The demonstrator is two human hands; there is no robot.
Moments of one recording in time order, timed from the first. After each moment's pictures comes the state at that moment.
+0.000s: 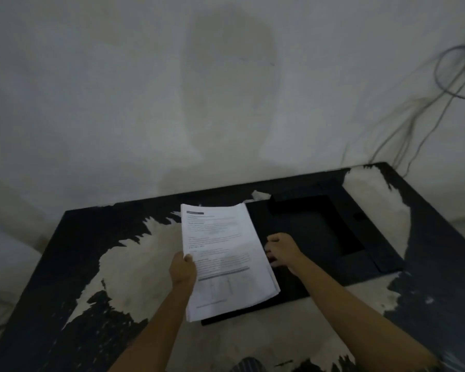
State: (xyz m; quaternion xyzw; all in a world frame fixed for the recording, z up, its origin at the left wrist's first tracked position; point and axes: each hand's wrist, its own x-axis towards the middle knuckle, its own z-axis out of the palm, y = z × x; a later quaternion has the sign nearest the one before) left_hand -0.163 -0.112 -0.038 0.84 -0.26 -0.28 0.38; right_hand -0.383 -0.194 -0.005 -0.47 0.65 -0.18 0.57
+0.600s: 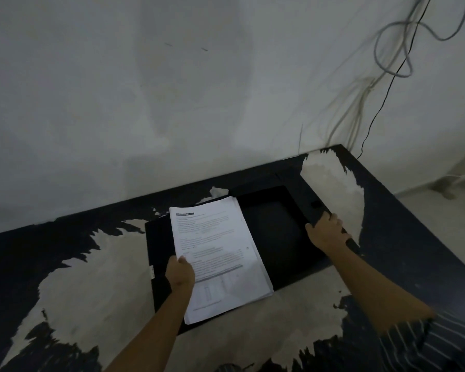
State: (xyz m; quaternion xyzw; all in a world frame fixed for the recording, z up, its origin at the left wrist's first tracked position) left_hand -0.251 -0.159 -0.064 0.85 -0.24 -0.31 0.36; right_hand -0.559 -0.248 -0.018 -0.51 0.82 -0.02 0.26
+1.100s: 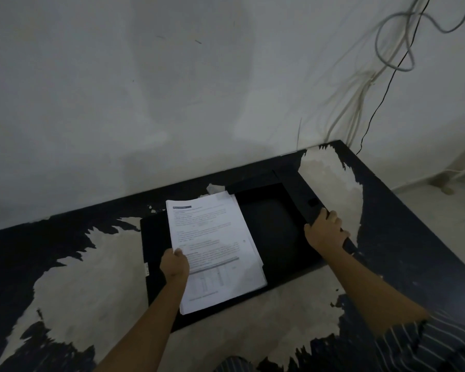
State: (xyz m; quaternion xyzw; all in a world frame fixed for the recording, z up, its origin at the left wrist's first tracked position) left_hand -0.245 -0.175 -0.060 0.85 -0.23 -0.31 0.36; right_hand -0.559 -0.244 -0.024 -0.54 0.82 -0.01 0.20
